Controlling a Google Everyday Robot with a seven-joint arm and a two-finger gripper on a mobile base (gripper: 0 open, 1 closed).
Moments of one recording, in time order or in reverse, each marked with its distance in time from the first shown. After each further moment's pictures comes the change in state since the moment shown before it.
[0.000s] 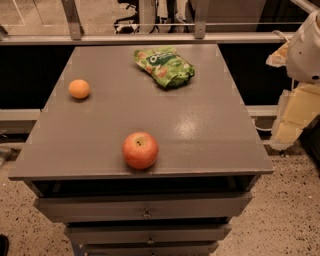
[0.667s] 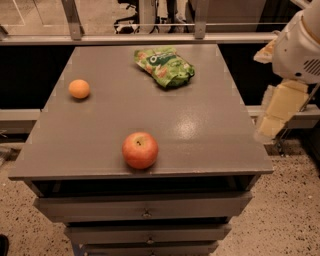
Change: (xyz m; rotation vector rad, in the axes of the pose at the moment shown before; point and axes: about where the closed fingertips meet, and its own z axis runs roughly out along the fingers) arm -0.023 -0.012 0.012 0.013 -0.064 -0.013
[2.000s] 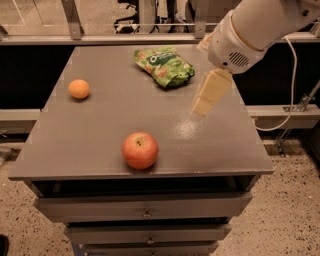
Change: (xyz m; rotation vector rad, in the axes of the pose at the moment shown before) arm -0.107 -0.037 0.051 0.007 -0.251 -0.044
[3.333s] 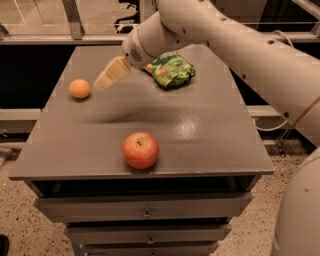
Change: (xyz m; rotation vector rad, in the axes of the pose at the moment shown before) arm -0.169 -0.078 0.172 -0.062 -0.384 0.228
